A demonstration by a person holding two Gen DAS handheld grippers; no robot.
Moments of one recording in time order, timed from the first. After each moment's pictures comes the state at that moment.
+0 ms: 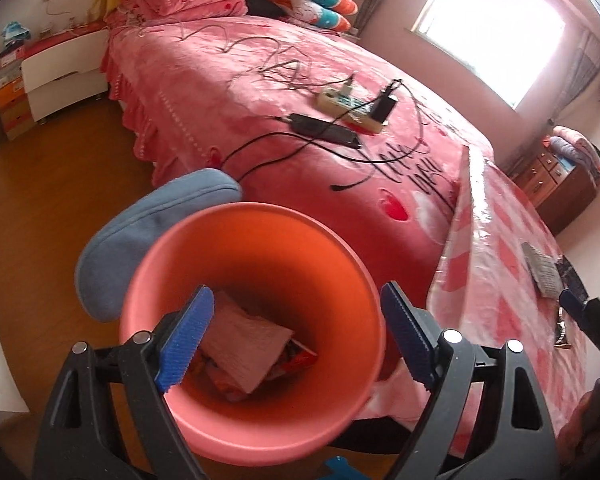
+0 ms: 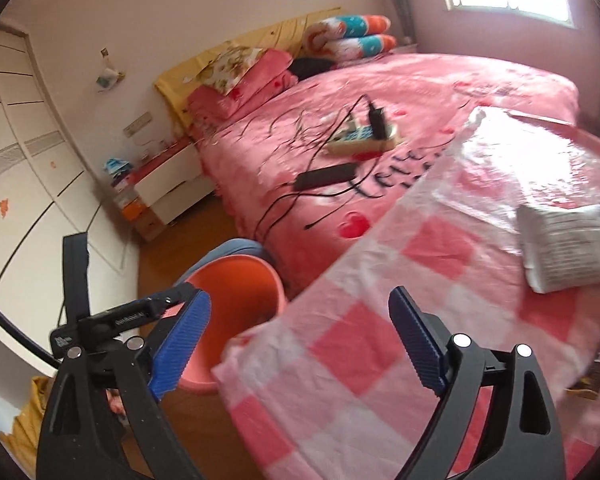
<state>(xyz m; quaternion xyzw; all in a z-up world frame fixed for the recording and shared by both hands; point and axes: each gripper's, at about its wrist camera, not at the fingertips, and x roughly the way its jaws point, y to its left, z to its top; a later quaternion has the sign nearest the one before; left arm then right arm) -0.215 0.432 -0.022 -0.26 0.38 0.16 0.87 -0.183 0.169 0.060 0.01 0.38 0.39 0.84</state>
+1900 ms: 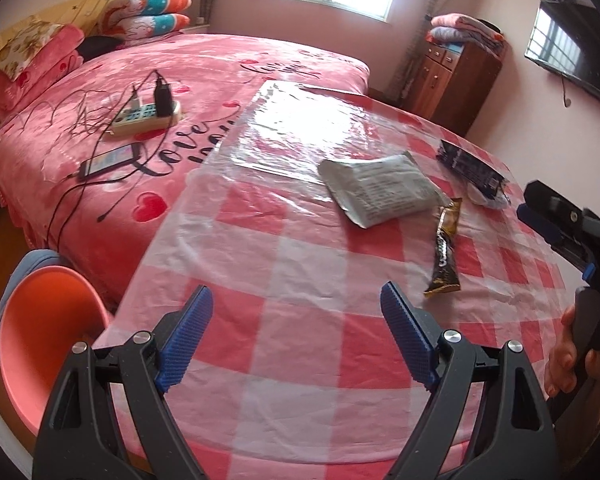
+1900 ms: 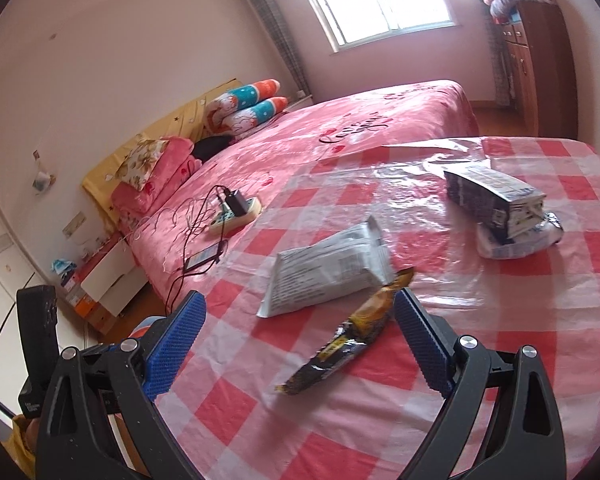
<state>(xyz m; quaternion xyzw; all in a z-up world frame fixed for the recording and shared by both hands) -0.125 0.190 0.028 -0.09 0.42 -0.02 0.90 -0.140 -0.056 0.076 0.13 0.33 0.25 0.90</state>
